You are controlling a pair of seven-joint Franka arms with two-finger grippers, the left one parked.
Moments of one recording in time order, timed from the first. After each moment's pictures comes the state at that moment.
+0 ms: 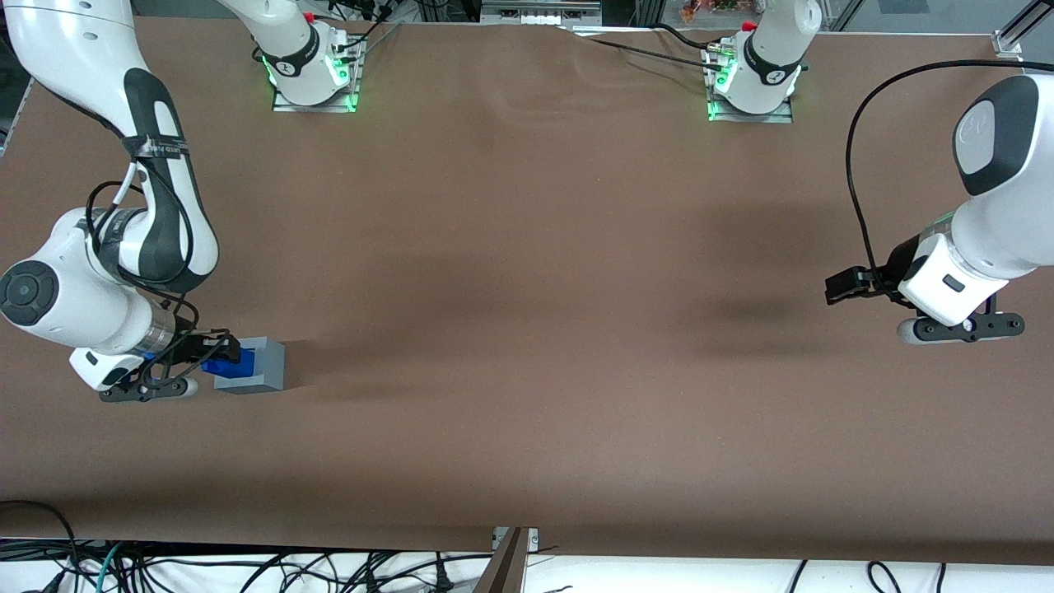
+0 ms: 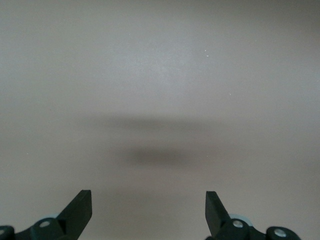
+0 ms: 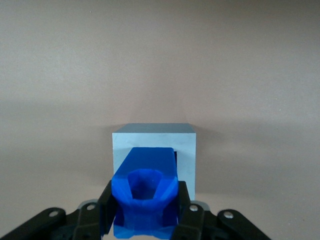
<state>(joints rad) 0.12 0.56 -0.16 -1.58 0.13 2.16 -0.17</state>
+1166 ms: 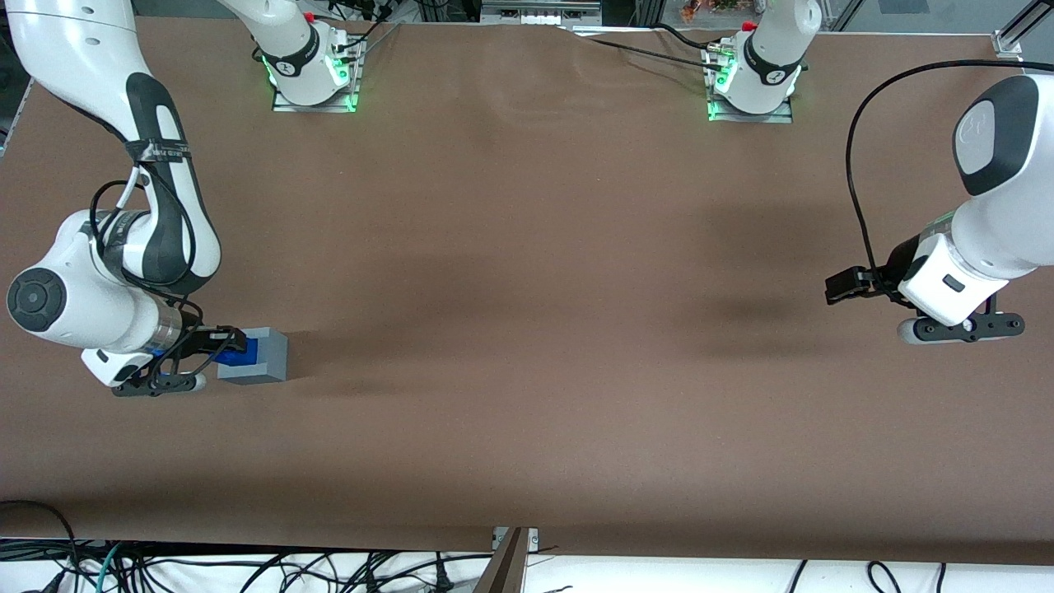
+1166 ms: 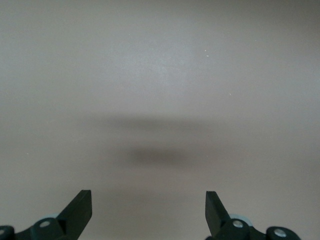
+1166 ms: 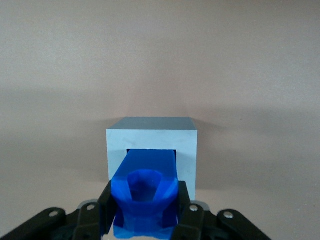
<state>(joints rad) 0.12 0.57 -0.16 -1.60 0.13 2.11 -0.17</state>
